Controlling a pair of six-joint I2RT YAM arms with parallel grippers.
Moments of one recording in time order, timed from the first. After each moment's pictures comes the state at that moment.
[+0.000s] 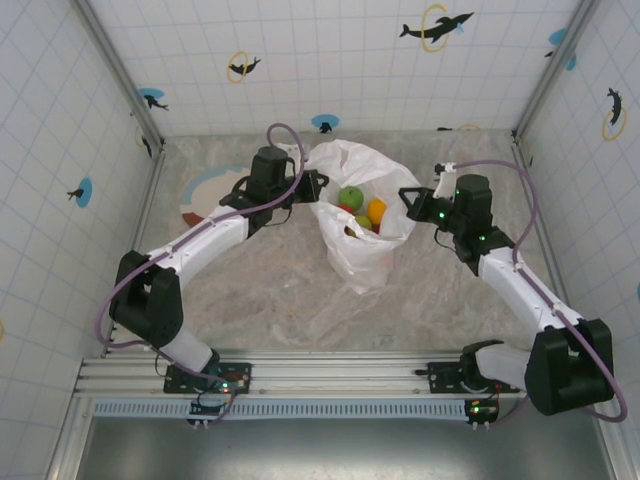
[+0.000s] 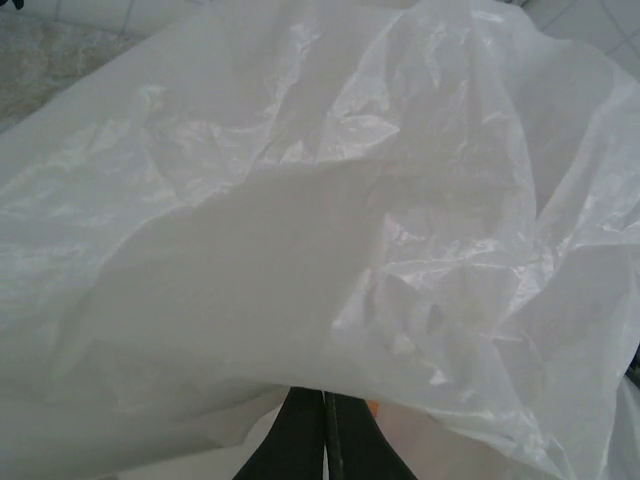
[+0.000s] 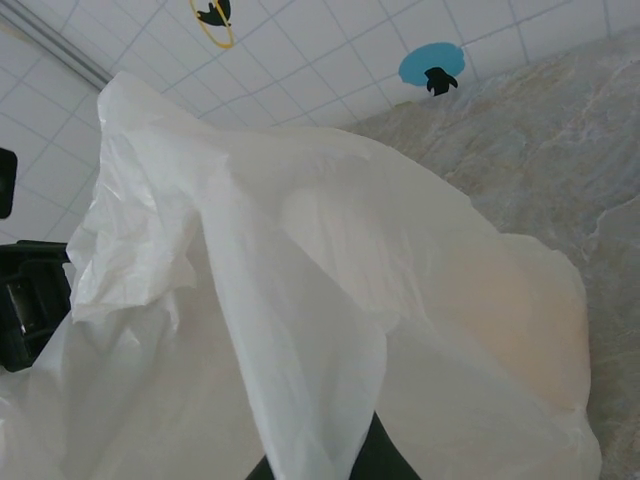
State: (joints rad) left arm -0.54 1.59 1.20 -0.07 0.33 -0.52; right arm 0.25 1.18 0.77 0.06 -0.44 0.53
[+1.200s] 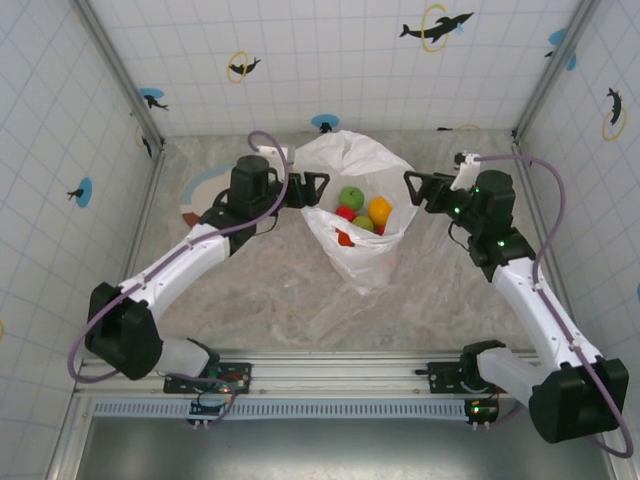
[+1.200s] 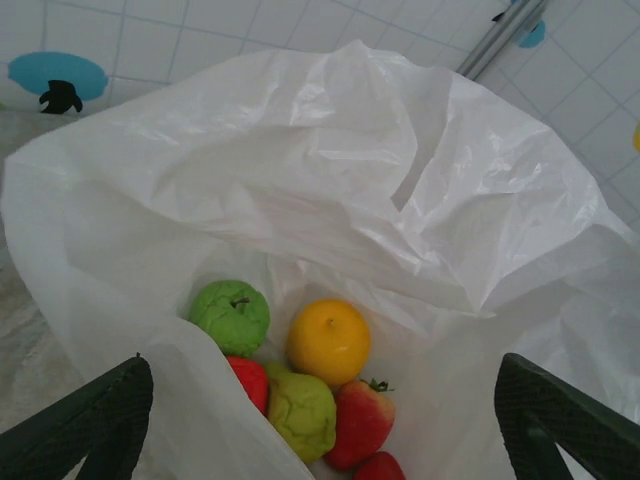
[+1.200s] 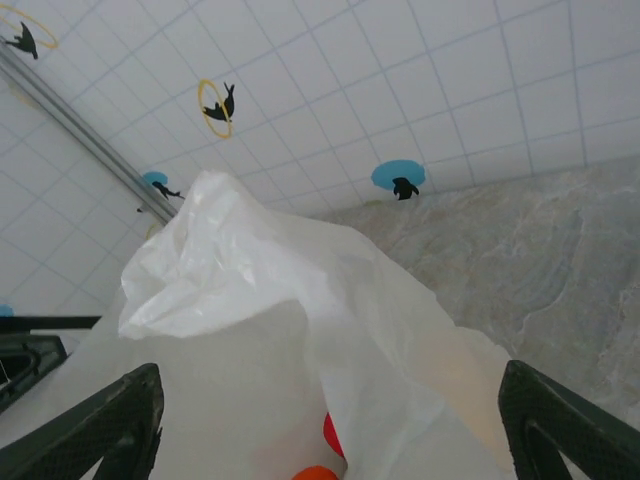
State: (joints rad) left arm -0.54 1.37 1.06 -0.04 0.24 -0.43; right arm 0.23 1.04 0.85 -0.04 -0.32 0.44
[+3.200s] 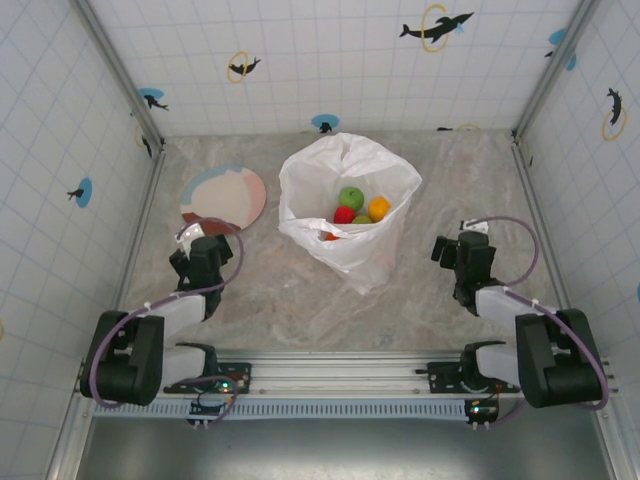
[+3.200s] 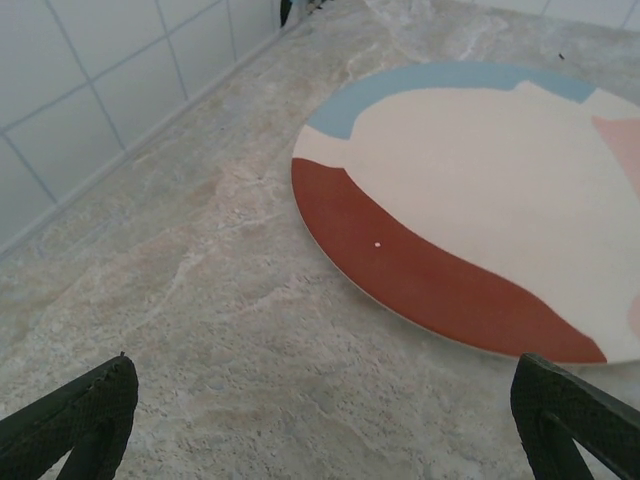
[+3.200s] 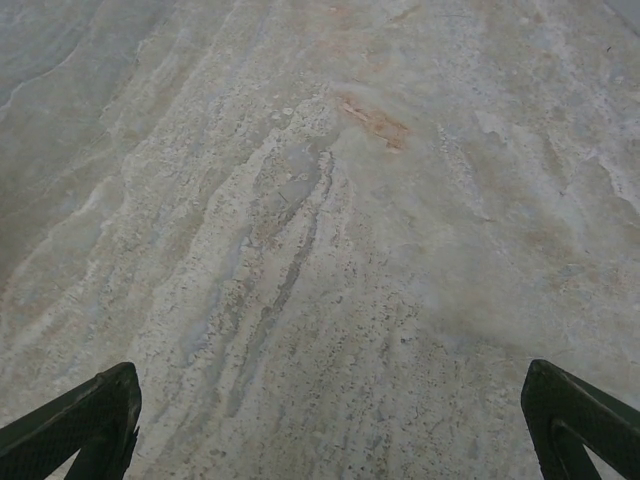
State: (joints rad) left arm -0.15 1.28 0.22 0.54 -0.49 -0.24; right arm 0.15 1.22 0.24 0.41 0.26 0.17
